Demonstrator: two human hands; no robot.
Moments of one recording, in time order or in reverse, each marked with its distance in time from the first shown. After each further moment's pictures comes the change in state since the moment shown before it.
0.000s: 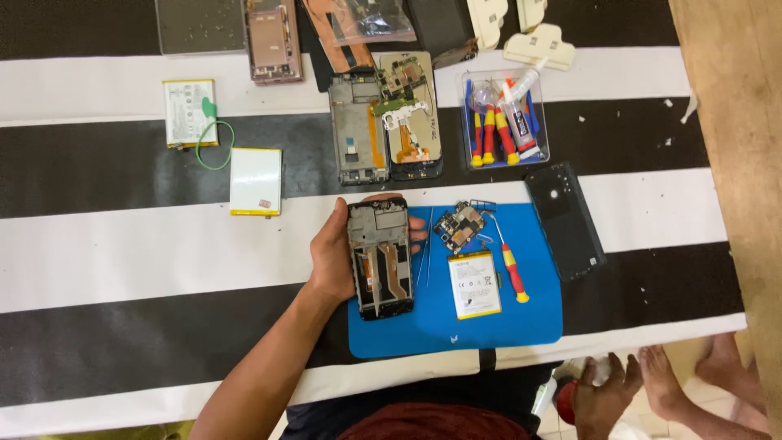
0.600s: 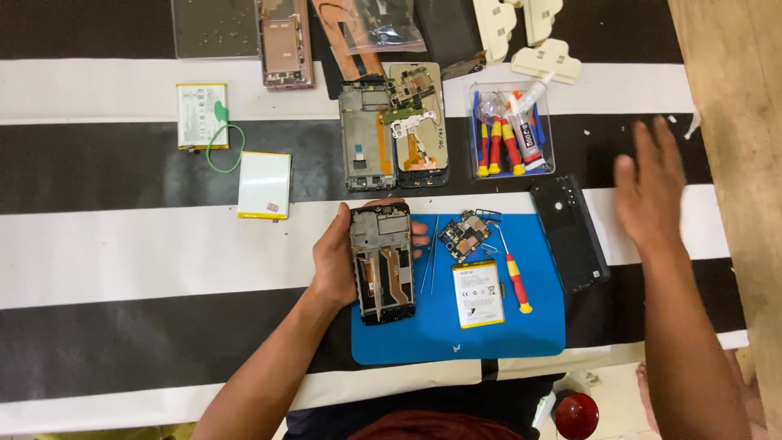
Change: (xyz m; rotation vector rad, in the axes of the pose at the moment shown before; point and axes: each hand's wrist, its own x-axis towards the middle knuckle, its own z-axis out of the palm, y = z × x) left_hand 0.000 0.002 -0.002 0.006 0.006 0.033; right_hand 0.305 -0.274 -0.058 0.152 -0.240 -0.615
